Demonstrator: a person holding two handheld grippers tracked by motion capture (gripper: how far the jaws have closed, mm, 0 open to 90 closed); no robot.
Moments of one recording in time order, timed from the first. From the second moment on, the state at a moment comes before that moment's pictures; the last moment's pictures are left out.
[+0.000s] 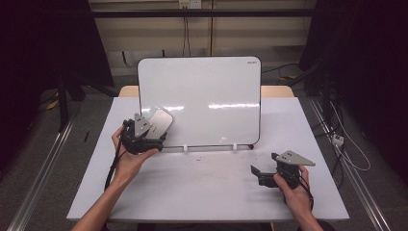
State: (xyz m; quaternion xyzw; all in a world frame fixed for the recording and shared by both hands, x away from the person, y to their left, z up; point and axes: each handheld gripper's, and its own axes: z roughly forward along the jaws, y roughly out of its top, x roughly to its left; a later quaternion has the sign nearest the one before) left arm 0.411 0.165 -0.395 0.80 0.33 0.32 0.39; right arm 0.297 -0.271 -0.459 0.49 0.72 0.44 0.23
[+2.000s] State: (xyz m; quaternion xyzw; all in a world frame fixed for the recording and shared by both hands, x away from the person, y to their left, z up) left arm 0.341 0.215 -0.398 0.77 0.40 0.24 0.44; right arm 0.297 -0.268 -0.459 0.48 0.72 0.44 0.23
